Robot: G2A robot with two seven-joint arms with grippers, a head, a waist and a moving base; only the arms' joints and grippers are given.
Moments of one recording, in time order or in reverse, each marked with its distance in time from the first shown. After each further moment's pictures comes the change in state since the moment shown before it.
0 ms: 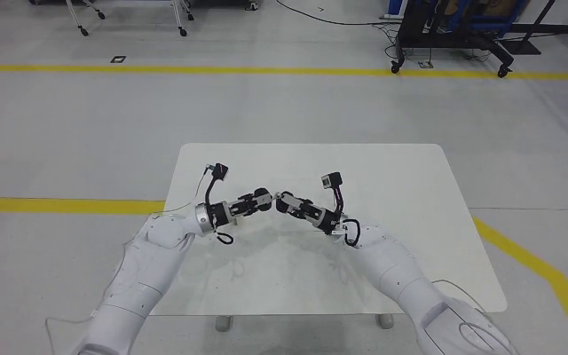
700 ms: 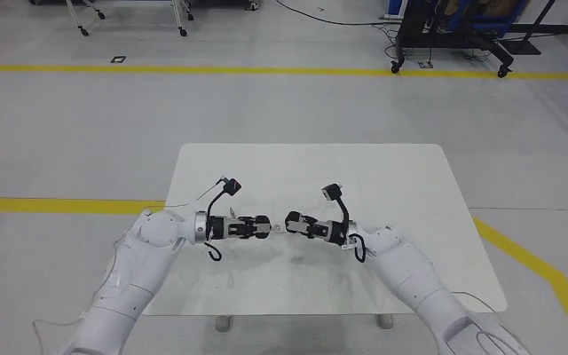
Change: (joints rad) left arm 0.006 0.044 0.004 -0.085 0.106 0.064 -0.276; right arm -0.103 0.125 0.071 -0.229 -0.253 0.090 0.090
